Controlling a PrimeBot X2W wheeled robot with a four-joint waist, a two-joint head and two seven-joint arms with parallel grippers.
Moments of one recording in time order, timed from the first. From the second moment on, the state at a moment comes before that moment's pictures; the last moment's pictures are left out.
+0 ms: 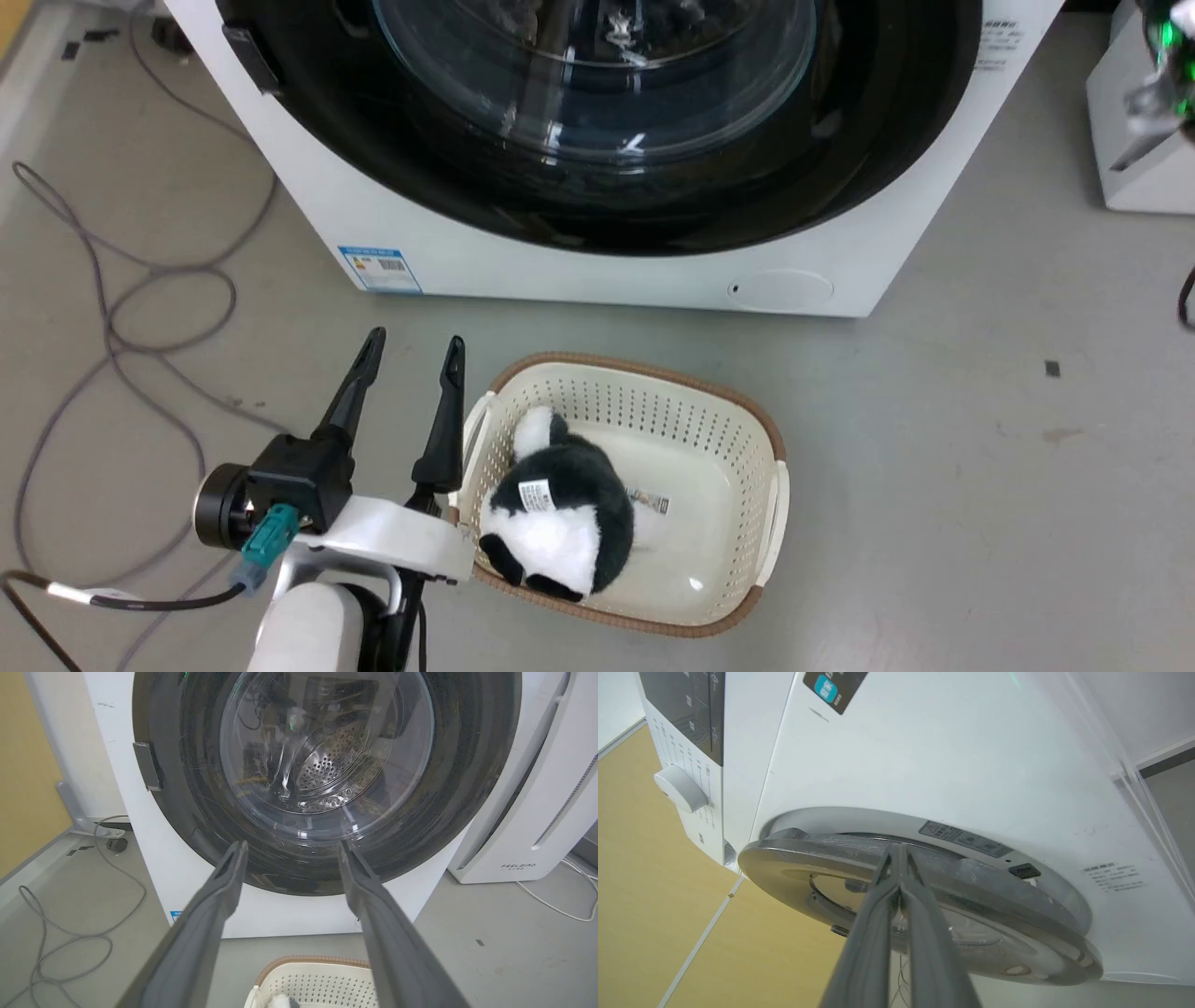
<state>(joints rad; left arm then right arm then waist) -0.20 0.05 -0.09 0.08 -0.13 -0.09 -0.19 -1.18 -0.42 0.37 0.81 1.49 0.13 0.26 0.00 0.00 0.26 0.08</state>
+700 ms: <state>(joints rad) -0.27 0.05 -0.11 0.08 -0.17 -0.12 -0.24 -1.54 -0.41 0.67 1.07 1.68 0.13 0.46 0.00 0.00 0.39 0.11</state>
